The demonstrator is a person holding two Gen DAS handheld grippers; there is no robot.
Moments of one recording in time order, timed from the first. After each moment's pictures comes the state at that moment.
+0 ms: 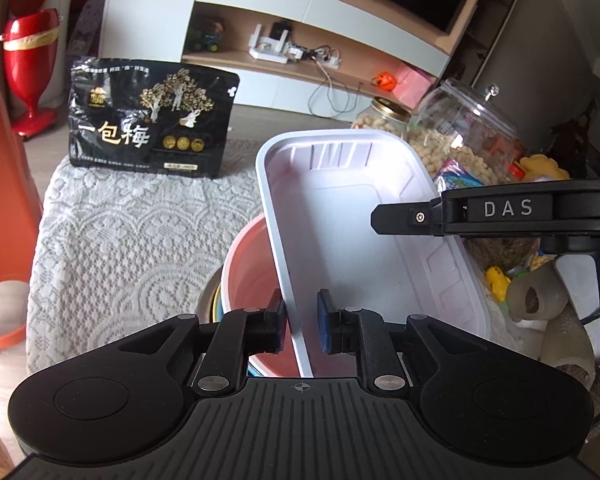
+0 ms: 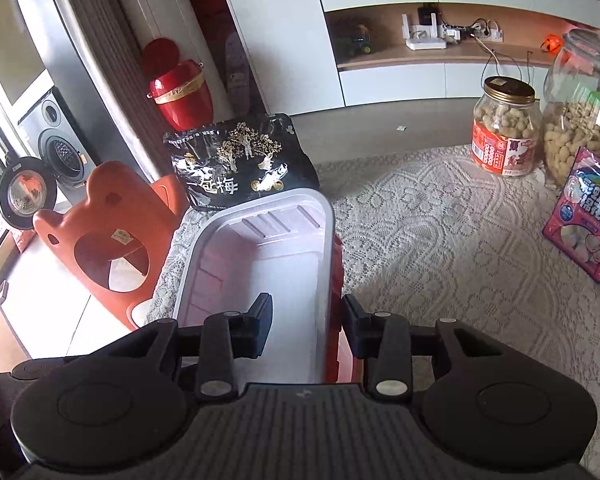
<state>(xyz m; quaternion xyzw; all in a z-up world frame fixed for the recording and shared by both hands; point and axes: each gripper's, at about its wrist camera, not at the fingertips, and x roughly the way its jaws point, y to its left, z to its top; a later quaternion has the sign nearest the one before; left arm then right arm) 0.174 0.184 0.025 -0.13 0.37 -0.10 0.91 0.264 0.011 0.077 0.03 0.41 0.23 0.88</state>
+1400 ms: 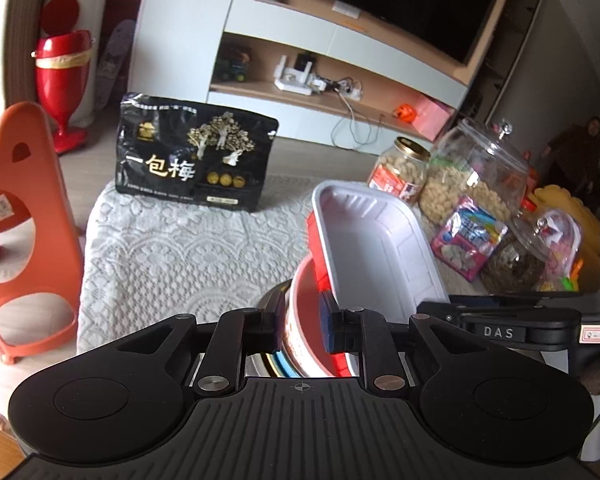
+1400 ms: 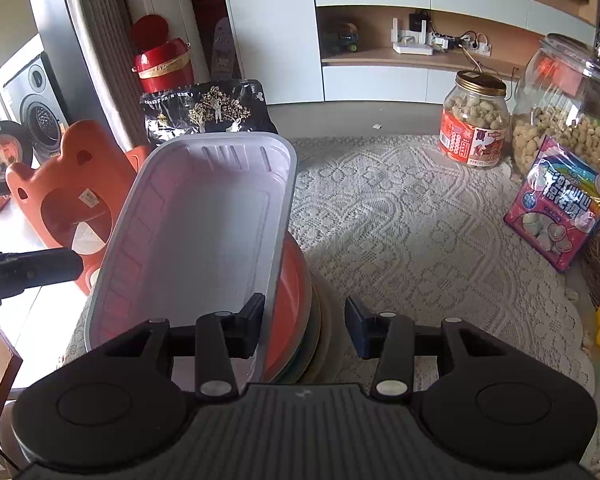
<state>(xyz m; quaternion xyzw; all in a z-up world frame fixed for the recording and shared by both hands) 0.149 0.219 0.051 -0.15 0.33 -0.06 0.93 0.240 -0.015 0.045 -0.02 0.41 0.20 0.89</state>
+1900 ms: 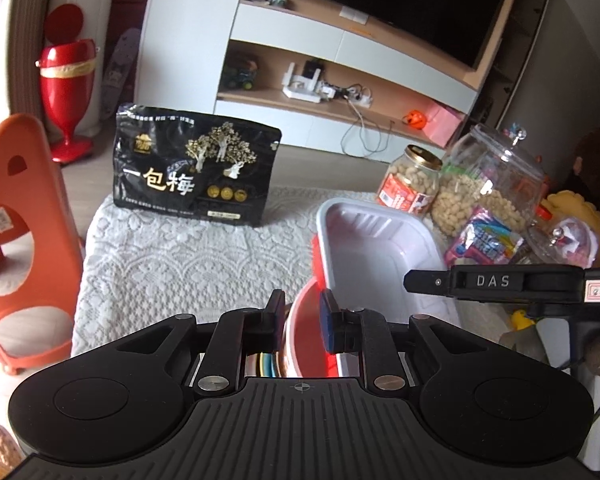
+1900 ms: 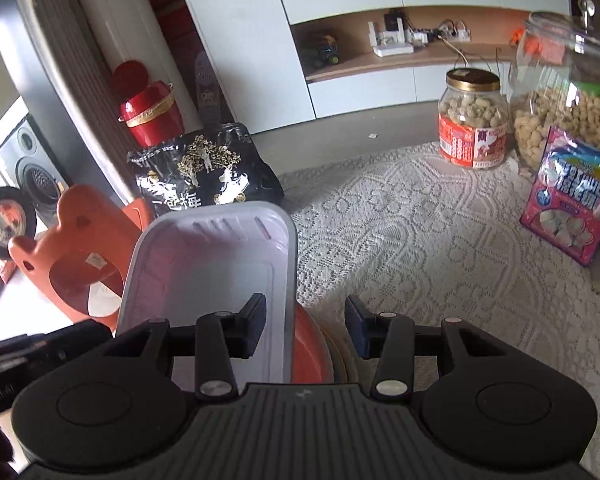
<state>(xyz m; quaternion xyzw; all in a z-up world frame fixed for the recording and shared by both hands) 0.181 0.202 0.047 -0.13 0.33 -0.03 0.94 0.291 -0.004 0.049 0.09 0.42 0.18 0.88</state>
